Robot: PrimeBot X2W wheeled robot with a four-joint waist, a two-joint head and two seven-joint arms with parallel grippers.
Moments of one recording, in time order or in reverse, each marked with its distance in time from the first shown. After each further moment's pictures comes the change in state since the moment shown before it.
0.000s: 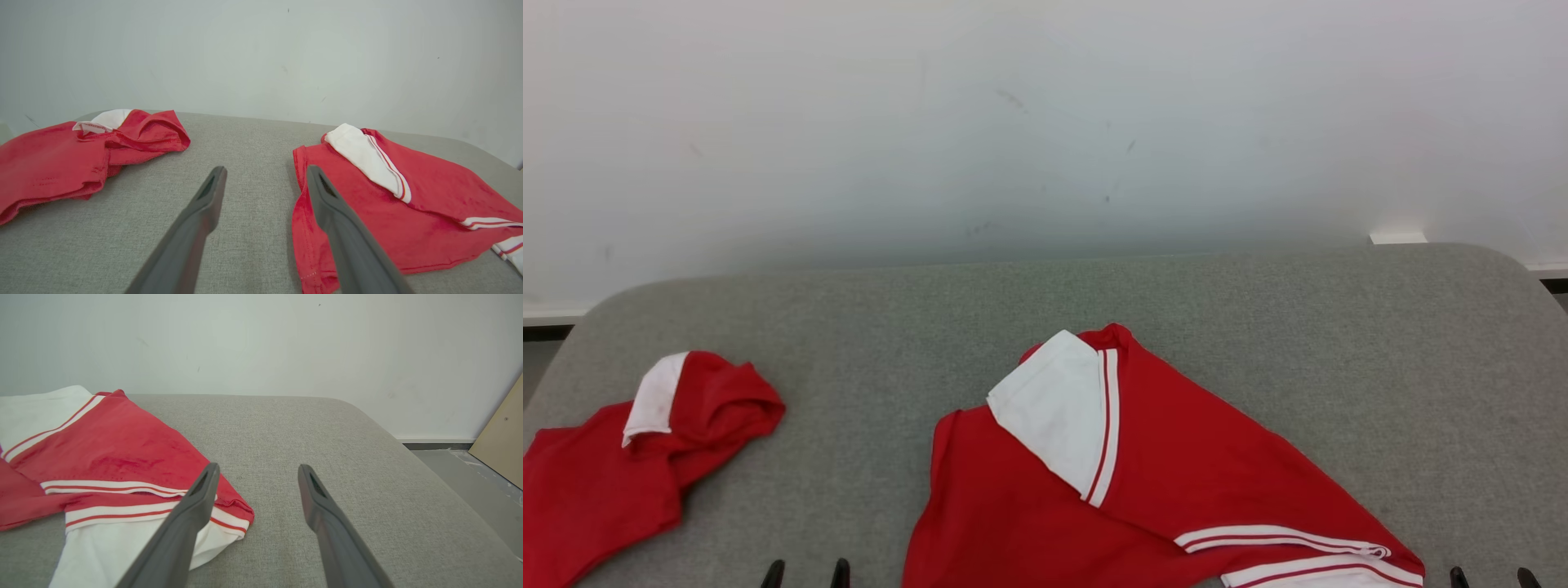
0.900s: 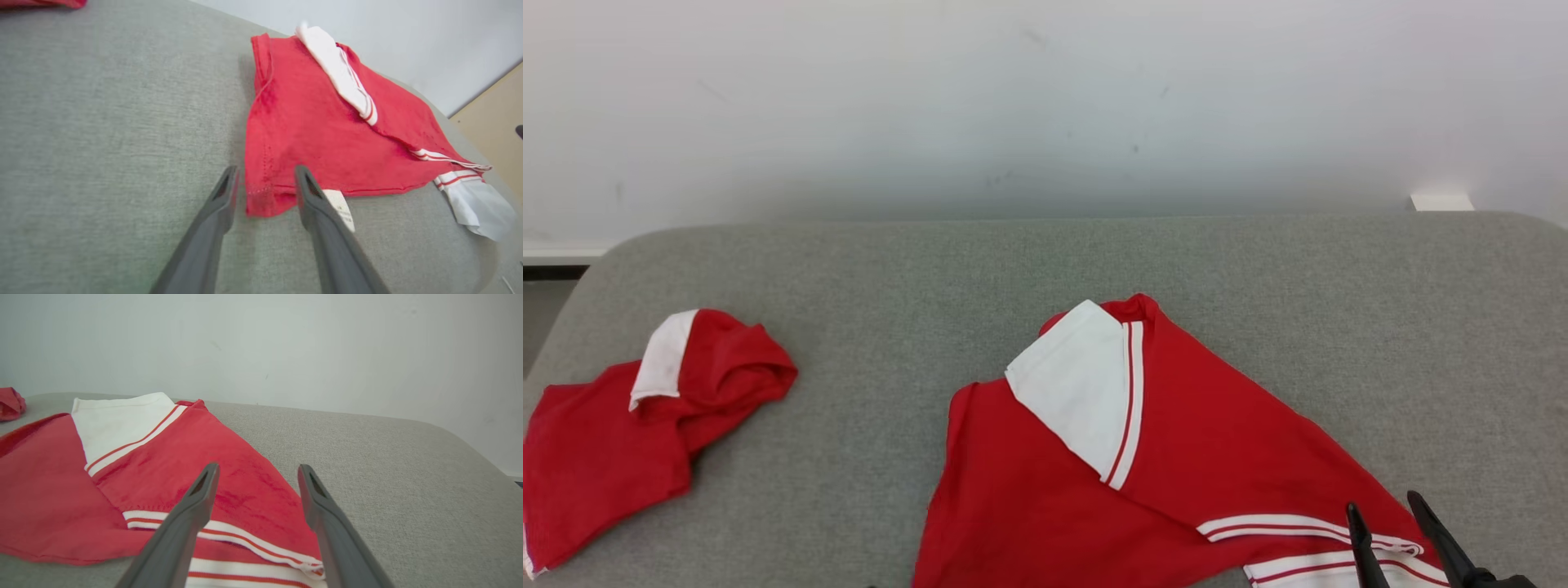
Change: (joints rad) left arm -0.165 0.220 -0.423 0.238 -0.423 0.029 0.000; right arm -0.148 0.028 0.180 0.007 -0.033 0.000 0.000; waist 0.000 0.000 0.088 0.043
